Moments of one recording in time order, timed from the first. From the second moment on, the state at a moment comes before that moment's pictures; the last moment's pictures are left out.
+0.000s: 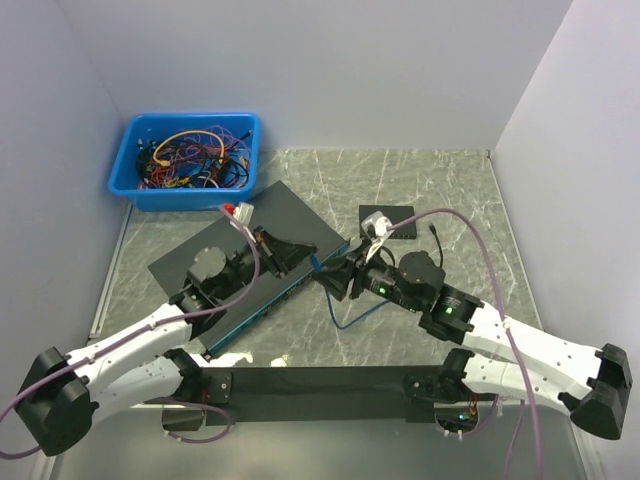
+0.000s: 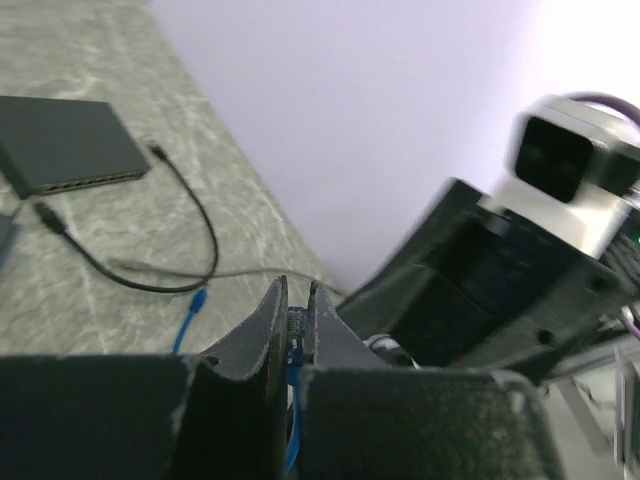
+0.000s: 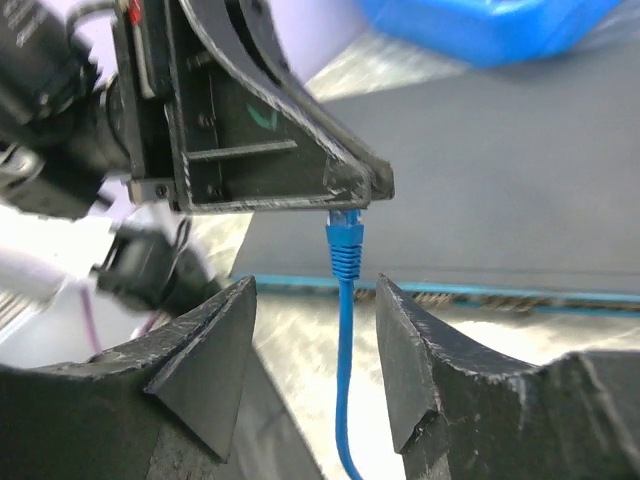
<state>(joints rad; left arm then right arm) -0.73 0.95 0.48 0.63 0.24 -0.90 0.98 0.88 0.66 0.14 -0.05 0.44</state>
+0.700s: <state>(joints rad) -0.80 0.99 0.62 0.26 0.02 -0.96 1.17 1.11 0.88 -0.12 0.47 0.30</state>
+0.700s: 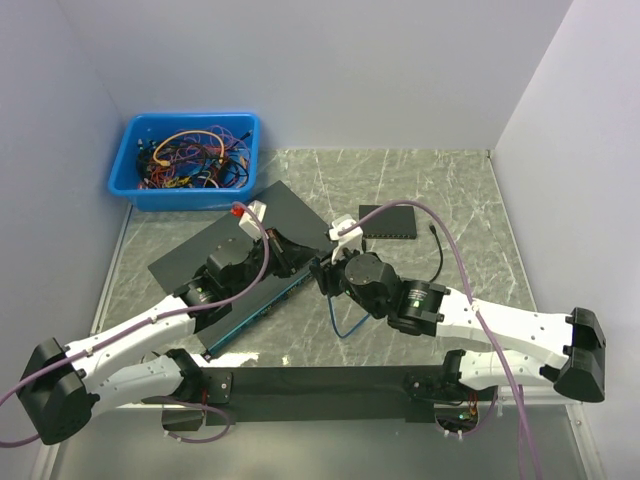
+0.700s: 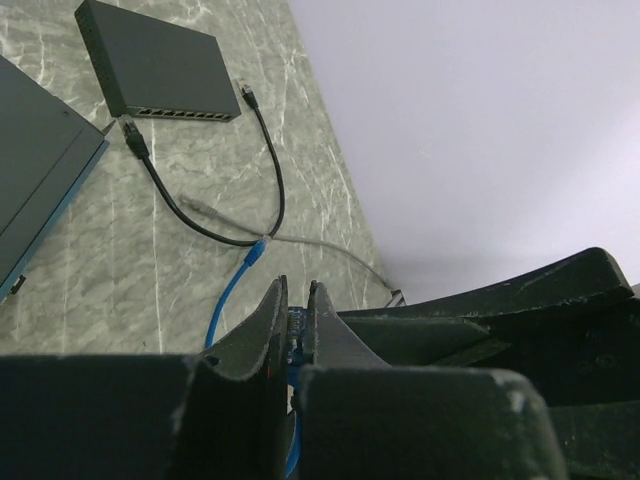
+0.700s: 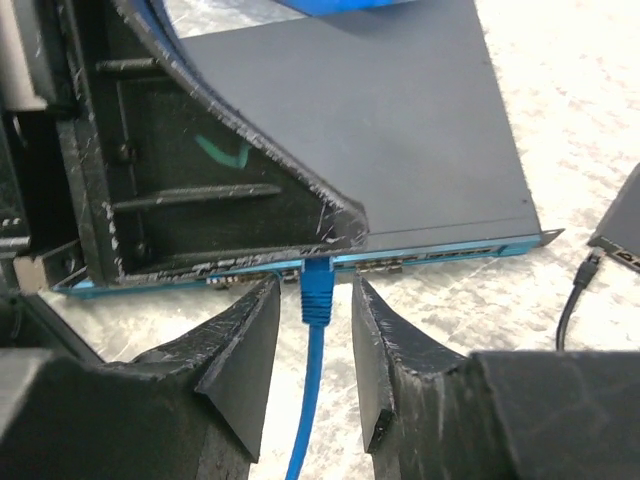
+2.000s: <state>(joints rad) -0.81 0.96 0.60 0.26 0.00 -0.96 1.18 1.18 0.92 -0.13 0.50 0.34</state>
